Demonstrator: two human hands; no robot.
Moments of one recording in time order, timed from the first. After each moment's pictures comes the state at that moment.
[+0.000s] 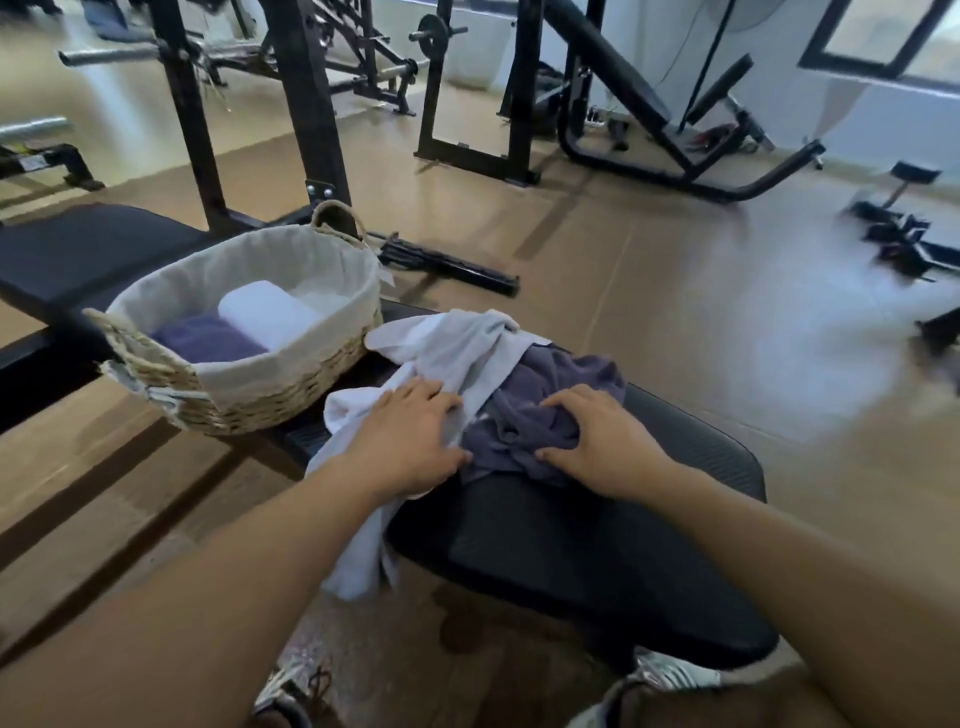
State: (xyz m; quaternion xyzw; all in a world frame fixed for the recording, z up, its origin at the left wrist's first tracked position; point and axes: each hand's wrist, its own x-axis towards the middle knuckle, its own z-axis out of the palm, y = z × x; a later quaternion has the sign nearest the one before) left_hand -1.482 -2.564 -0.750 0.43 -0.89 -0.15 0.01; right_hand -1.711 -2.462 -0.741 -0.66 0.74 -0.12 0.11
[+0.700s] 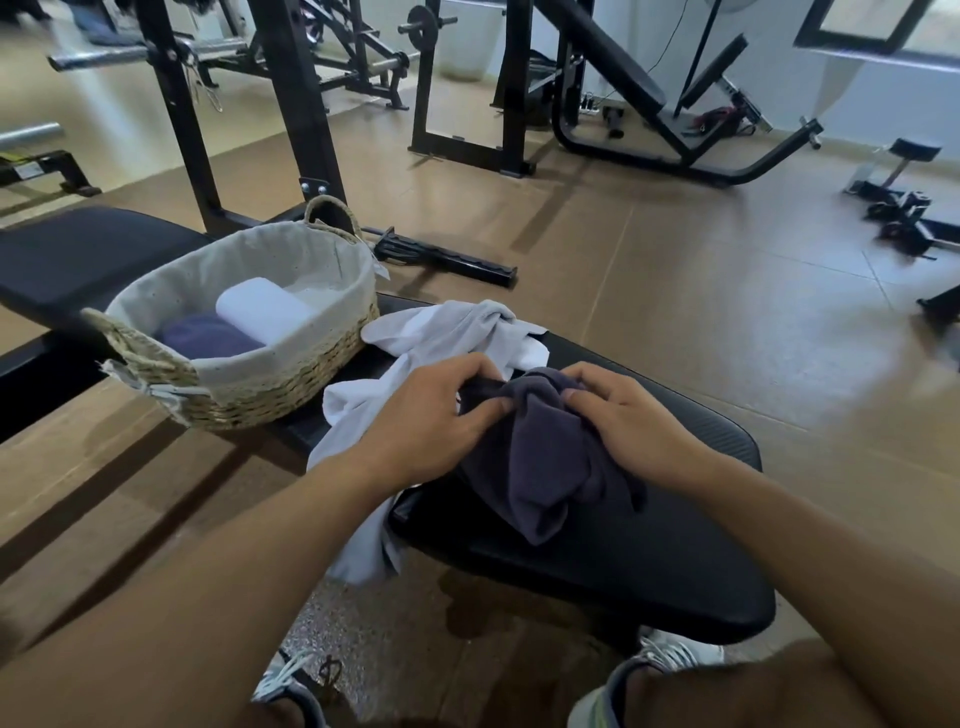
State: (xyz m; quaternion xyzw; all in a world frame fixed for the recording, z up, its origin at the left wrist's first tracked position) left_hand -1.490 -2.531 -0.719 0.30 -0.83 -0.36 0.30; right_hand -1.696 -2.432 -0.700 -0.57 0.68 -0.35 0.31
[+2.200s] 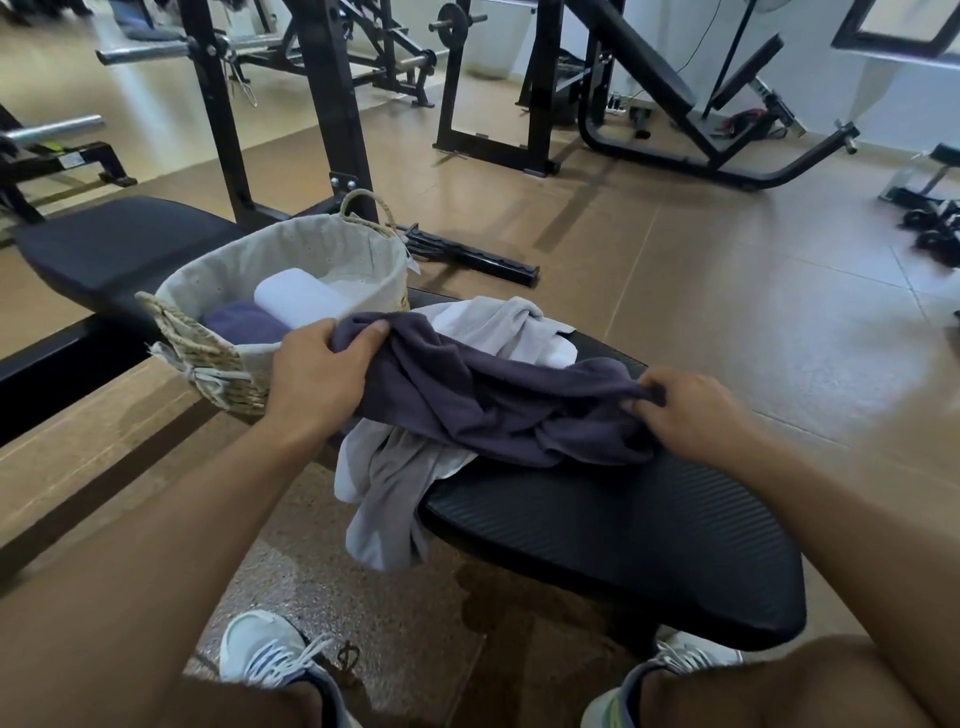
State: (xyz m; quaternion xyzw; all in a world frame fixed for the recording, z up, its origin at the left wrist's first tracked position) left_hand -1.411 -2.567 -0.696 0.59 -0.63 -0.31 0.40; right_hand -1.737 -2.443 -0.709 -0.53 0.83 -0.10 0.11
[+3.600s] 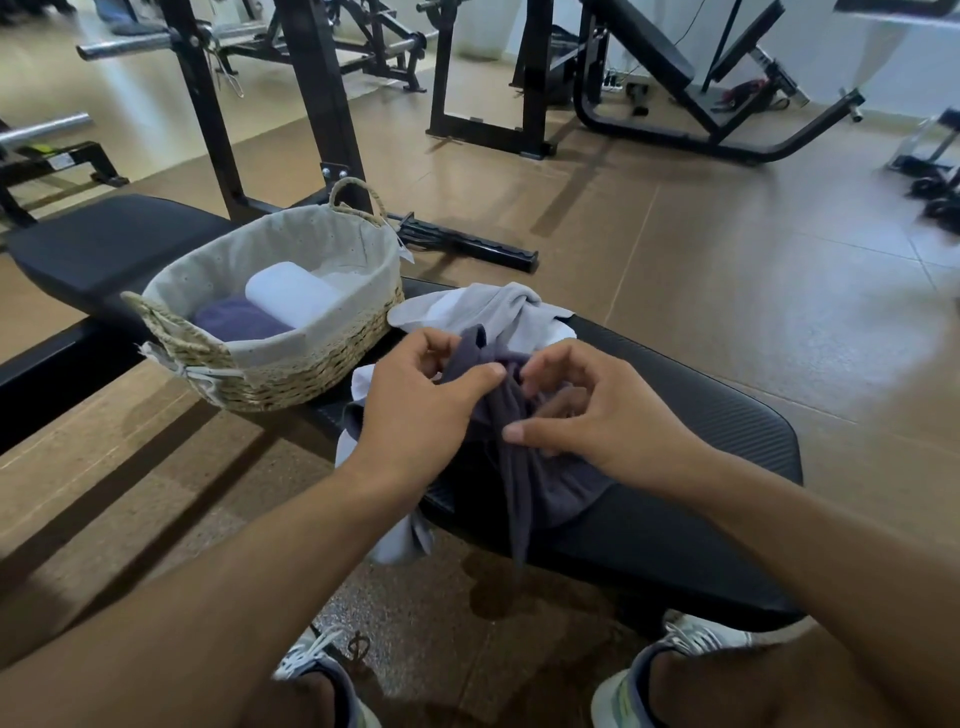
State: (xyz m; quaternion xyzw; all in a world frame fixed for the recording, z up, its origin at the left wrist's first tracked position) left_hand -1.468 -2.493 -0.686 0.45 -0.59 -0.52 0.43; right_hand -1.635 -2.424 -0.673 -0.56 0.61 -0.40 0.38
